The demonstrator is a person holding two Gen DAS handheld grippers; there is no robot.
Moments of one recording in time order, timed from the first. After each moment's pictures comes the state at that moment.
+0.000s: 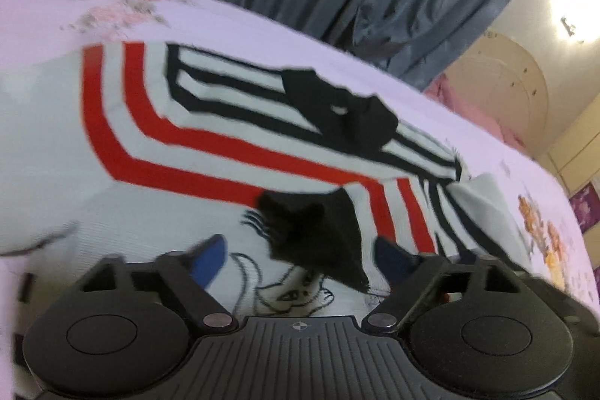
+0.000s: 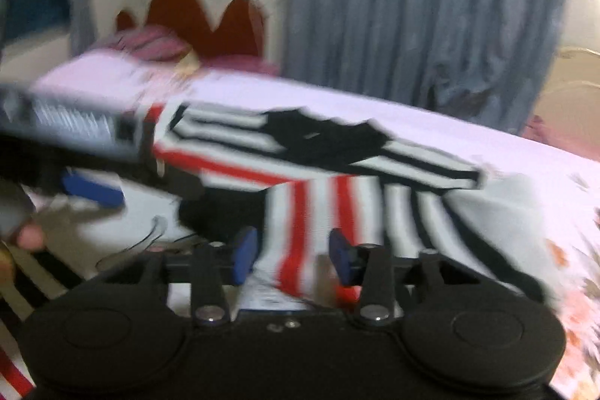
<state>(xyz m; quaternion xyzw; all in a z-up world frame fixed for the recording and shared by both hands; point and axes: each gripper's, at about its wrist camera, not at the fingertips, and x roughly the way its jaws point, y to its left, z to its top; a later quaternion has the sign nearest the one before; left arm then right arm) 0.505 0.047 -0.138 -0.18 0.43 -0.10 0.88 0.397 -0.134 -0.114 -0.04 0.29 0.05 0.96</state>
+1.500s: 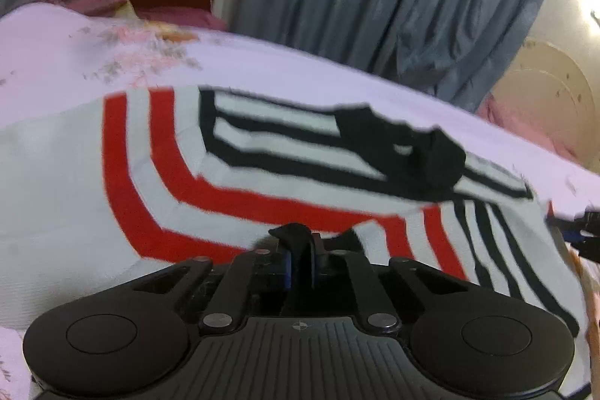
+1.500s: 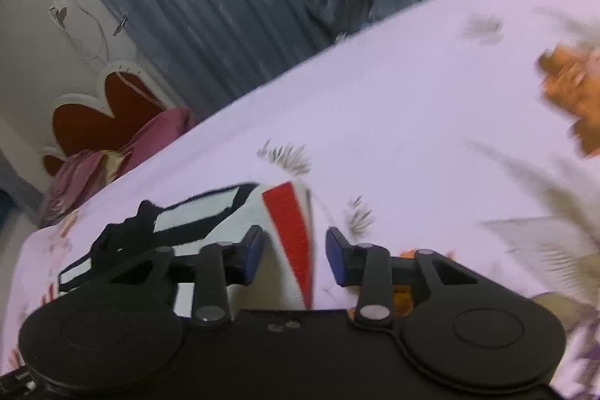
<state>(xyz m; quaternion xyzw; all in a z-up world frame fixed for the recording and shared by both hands) 0.531 0.047 -0.151 -0.11 0.35 -0.01 0.93 0.529 -0.366 -0.159 0.27 0.36 0.03 0.89</state>
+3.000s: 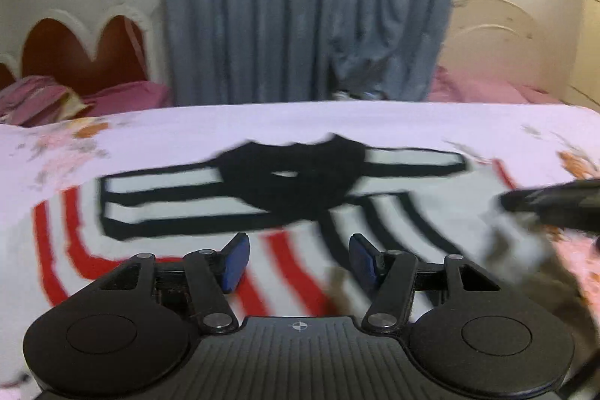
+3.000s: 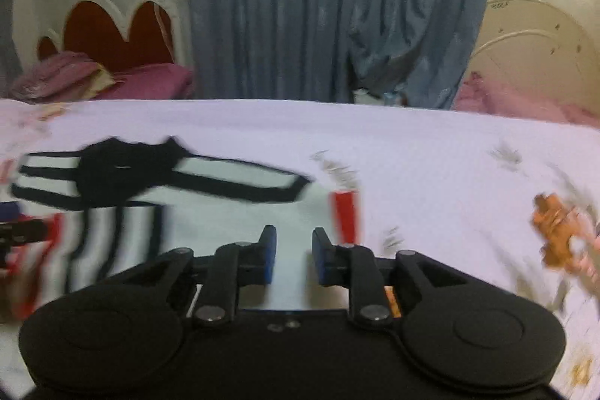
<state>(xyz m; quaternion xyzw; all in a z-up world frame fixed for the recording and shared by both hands) 0.526 -0.061 -0.124 0.02 0.32 -0.09 0.94 0.488 -0.250 -0.127 0.01 0.34 0.02 0.94</state>
